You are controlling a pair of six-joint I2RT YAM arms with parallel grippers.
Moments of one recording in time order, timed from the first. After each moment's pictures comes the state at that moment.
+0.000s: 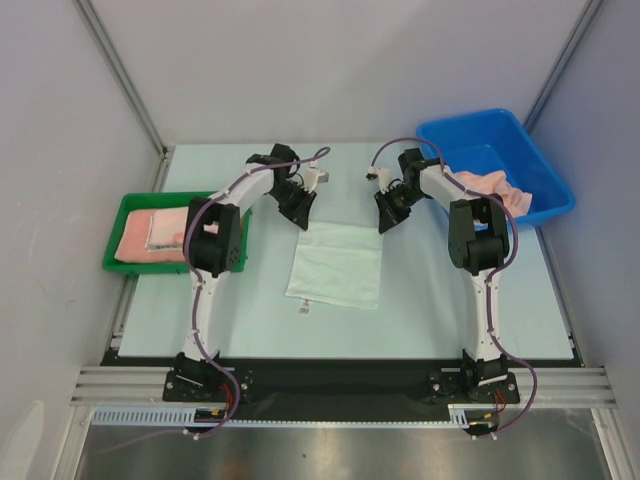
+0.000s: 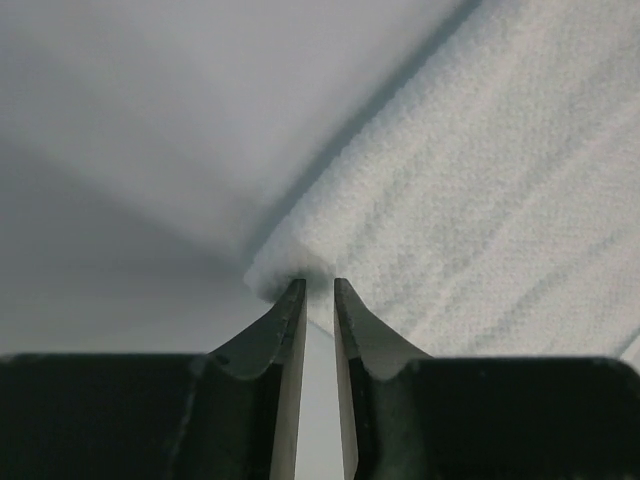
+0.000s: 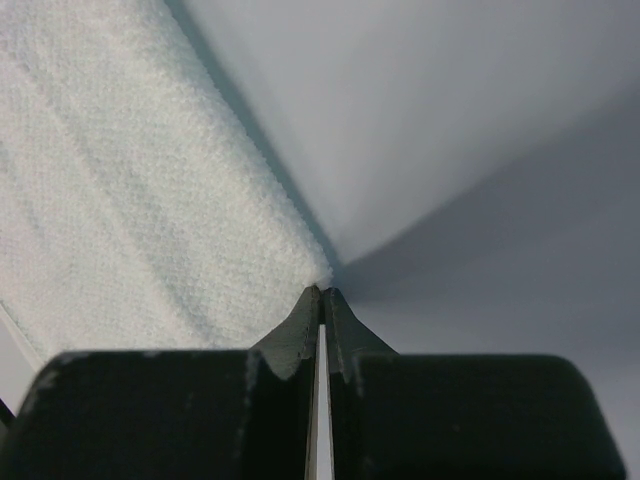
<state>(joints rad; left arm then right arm) -0.31 2.34 1.98 -0.95 0.52 0.44 0.23 2.31 1.86 -0.88 -0.58 -0.48</state>
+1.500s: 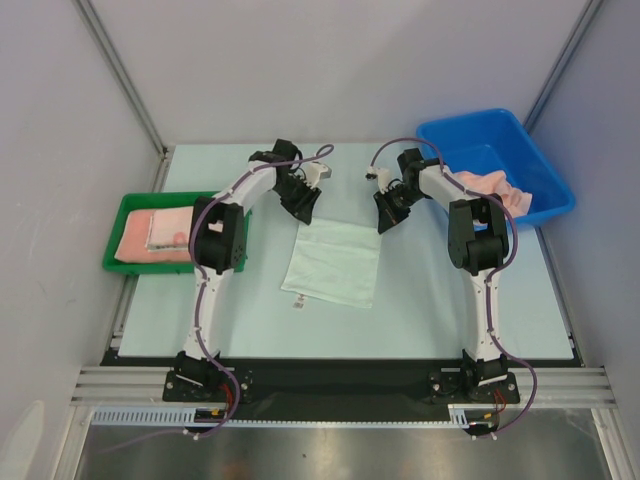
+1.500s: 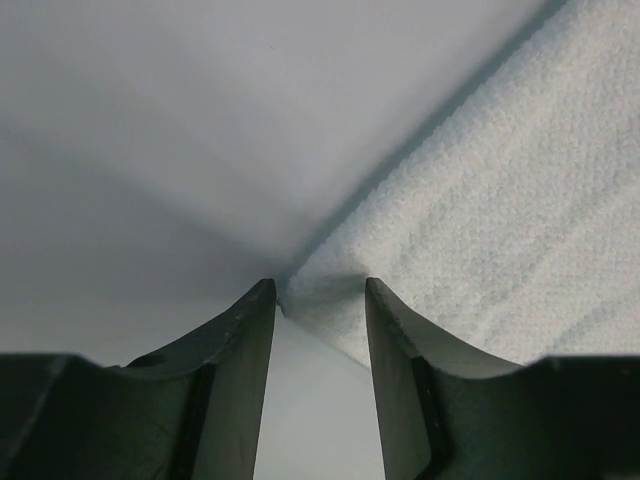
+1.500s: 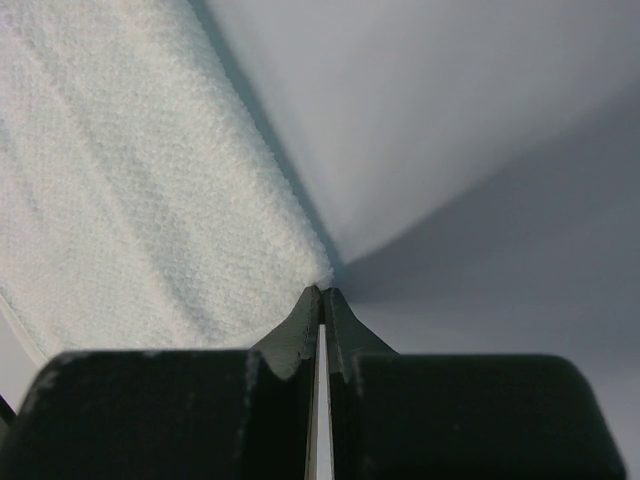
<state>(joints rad) -0.32 2.42 2.08 -0.91 0.47 0.51 0.23 2.32 1.86 -0.88 -0.59 -0.47</state>
